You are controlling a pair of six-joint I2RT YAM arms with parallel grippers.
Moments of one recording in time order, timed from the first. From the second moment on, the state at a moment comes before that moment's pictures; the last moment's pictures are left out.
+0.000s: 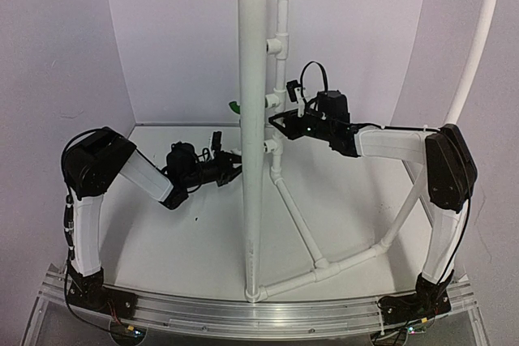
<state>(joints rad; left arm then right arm) -0.61 2.09 0.95 1.13 0.56 -1.15 0.58 1.97 1.46 0.27 -0.25 0.12</state>
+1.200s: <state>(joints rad) -0.60 2.24 0.96 1.26 0.49 -1.27 0.58 1.97 1.46 0.26 -0.26 0.12</state>
